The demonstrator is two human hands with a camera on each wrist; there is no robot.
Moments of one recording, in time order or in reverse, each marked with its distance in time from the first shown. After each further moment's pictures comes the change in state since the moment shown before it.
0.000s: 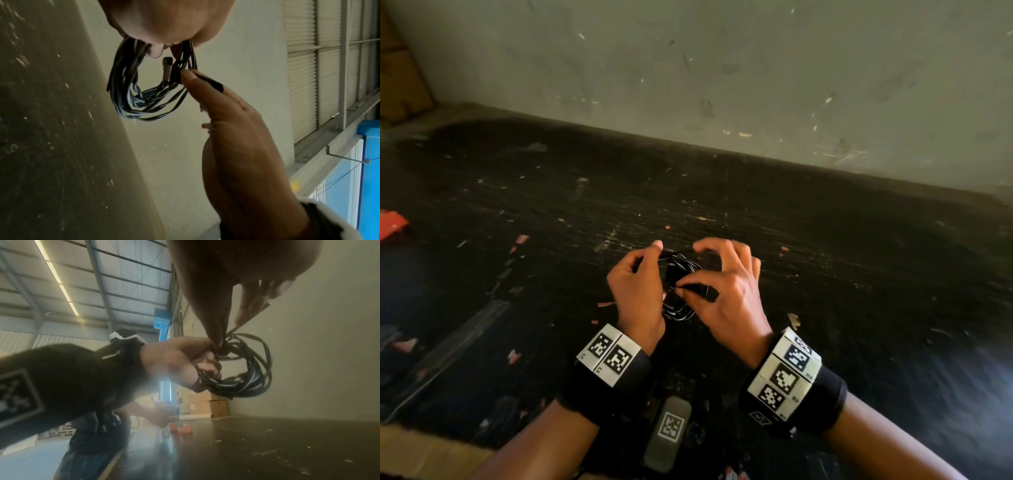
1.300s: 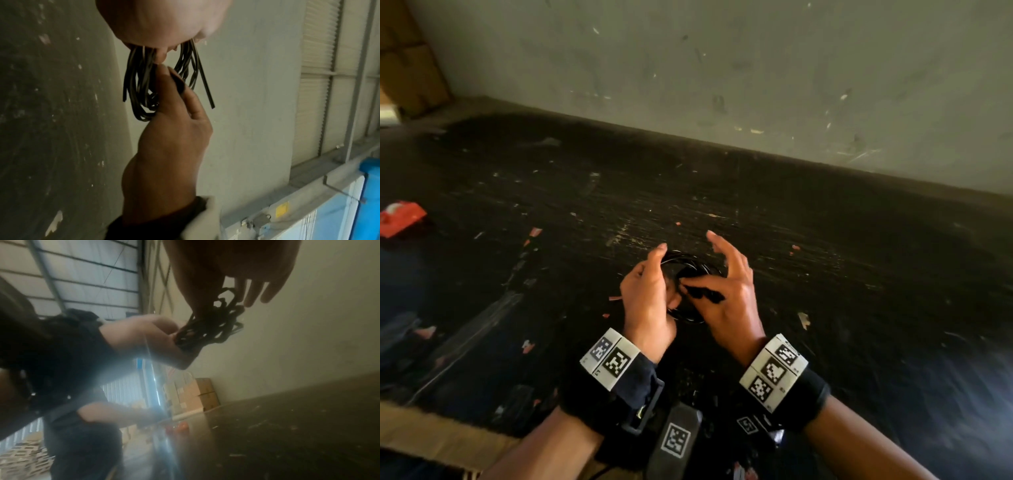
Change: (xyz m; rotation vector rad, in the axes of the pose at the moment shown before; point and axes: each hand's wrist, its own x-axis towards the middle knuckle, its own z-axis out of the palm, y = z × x) left_hand -0.001 -0.003 -0.012 -0.140 -0.023 -0.253; right_hand -0.008 0.012 0.030 0.210 0.036 -0.014
